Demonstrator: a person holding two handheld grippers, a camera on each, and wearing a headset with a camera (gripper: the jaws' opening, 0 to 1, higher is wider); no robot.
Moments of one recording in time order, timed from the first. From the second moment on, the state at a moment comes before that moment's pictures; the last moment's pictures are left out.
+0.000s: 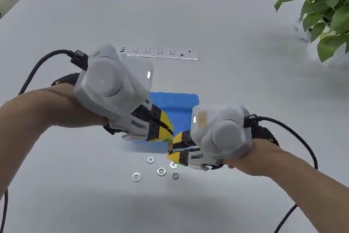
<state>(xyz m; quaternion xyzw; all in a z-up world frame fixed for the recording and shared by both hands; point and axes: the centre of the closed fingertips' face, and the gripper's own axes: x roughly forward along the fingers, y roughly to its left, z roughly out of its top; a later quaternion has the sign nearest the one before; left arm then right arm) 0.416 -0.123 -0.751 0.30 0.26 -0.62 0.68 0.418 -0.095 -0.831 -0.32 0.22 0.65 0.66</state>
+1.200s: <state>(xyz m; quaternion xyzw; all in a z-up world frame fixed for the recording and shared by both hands) 0.392 -0.138 -0.790 0.26 0.27 -0.64 0.67 0.395 -0.109 -0.868 -0.29 0.25 0.64 0.67</state>
